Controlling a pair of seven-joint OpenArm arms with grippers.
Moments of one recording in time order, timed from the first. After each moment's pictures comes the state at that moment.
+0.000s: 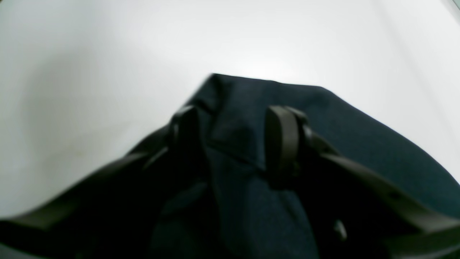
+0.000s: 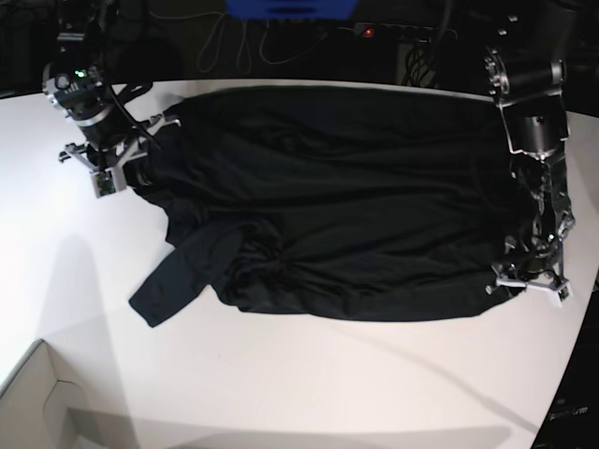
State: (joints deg) left arm -20.9 -18.3 -14.8 50.4 -26.5 0.1 21.4; right arm -23.5 6.7 17.3 110.0 6.4 24.7 -35.5
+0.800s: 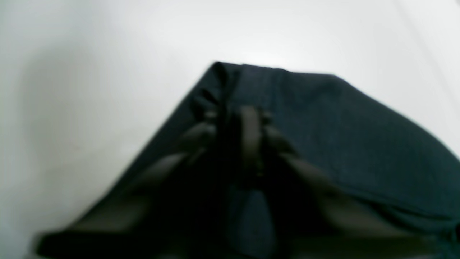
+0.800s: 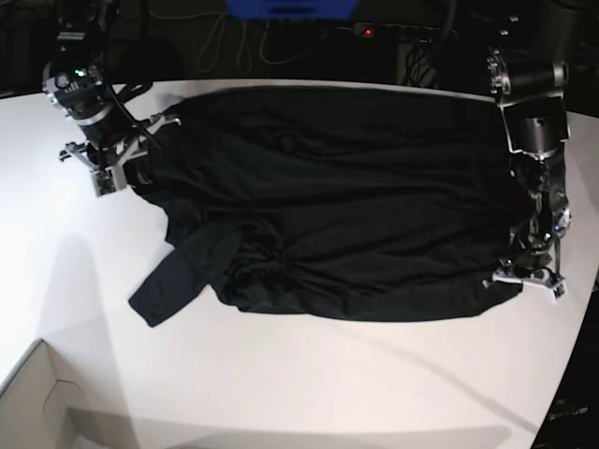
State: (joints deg) left arm -21.0 -18.7 -12.3 48.8 -26.4 0.1 21.0; right arm -23.8 6.7 17.3 110.0 6.4 24.7 -35.6
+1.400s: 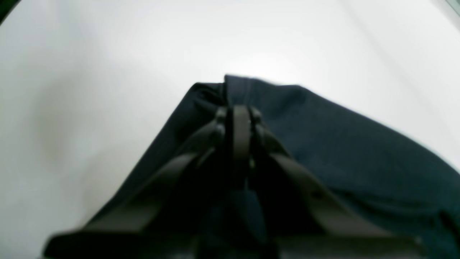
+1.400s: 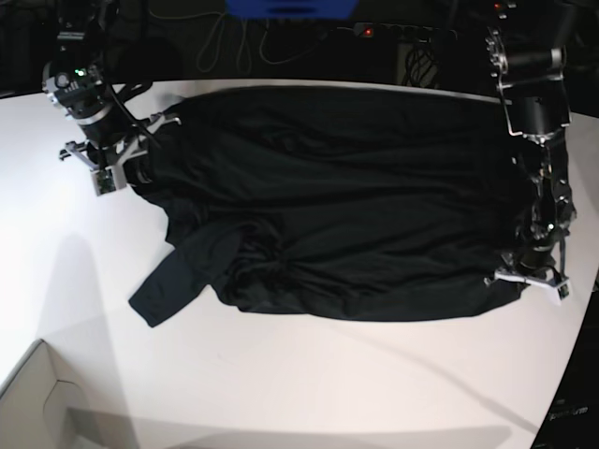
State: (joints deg) left arm -14.6 -19.0 -12.2 60.7 -26.9 0.3 21.5; right arm -23.8 6.7 17.3 110.0 6.4 24.7 -35.8
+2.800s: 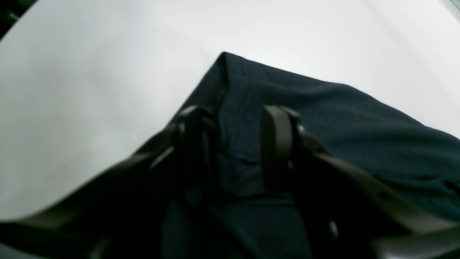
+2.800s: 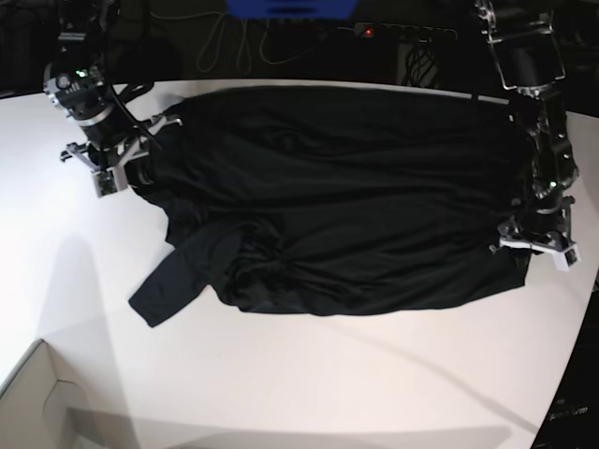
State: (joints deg) left arm -4.2 -16.7 -17.7 72.4 -26.0 0.2 21.8; right arm -23.6 6.5 17.2 110.0 6.4 24.7 -35.7
